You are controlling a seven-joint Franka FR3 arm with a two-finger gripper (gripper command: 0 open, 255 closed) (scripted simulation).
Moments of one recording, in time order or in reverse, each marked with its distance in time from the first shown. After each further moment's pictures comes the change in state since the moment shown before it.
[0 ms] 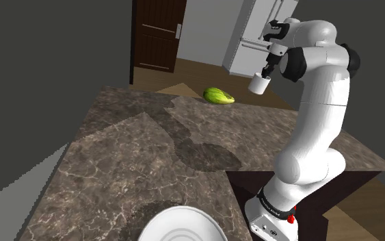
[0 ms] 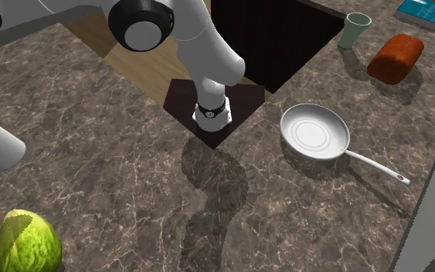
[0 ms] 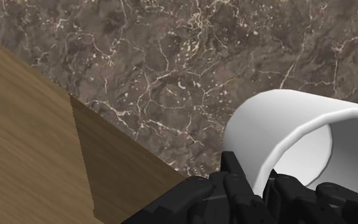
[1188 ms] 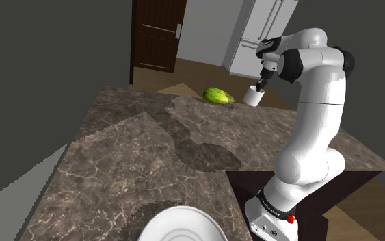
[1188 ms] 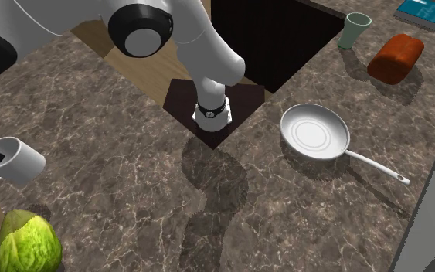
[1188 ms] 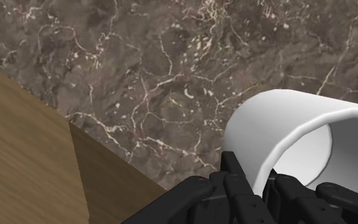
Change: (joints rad) arm 0.008 0.033 0.011 -0.188 0.023 0.211 -0.034
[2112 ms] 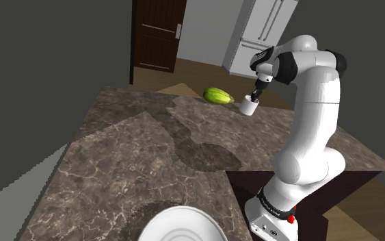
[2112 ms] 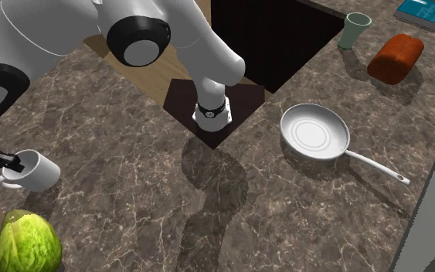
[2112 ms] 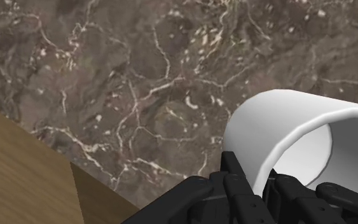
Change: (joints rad) arm -0.002 0.057 0.021 -0.107 0.037 0.155 -0.024
